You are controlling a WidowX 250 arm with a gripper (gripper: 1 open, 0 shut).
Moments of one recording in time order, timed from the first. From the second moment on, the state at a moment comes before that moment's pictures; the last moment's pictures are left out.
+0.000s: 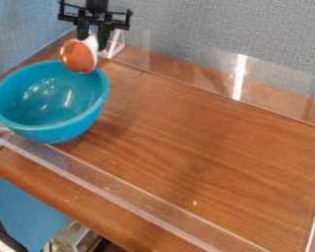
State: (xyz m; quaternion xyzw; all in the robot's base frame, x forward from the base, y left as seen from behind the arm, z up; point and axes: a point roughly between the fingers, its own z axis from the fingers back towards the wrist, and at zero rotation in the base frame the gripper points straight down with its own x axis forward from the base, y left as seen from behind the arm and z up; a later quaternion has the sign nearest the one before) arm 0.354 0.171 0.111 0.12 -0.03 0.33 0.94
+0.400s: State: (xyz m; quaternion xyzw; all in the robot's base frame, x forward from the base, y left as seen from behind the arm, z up) arm 0.334 0.172 0.106 0.12 -0.01 0.36 0.93
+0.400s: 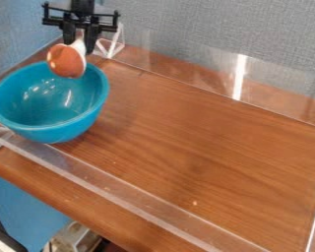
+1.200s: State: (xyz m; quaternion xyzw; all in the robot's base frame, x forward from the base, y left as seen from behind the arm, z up) arm 0.284 0.185 0.072 0.11 0.03 0.39 0.91
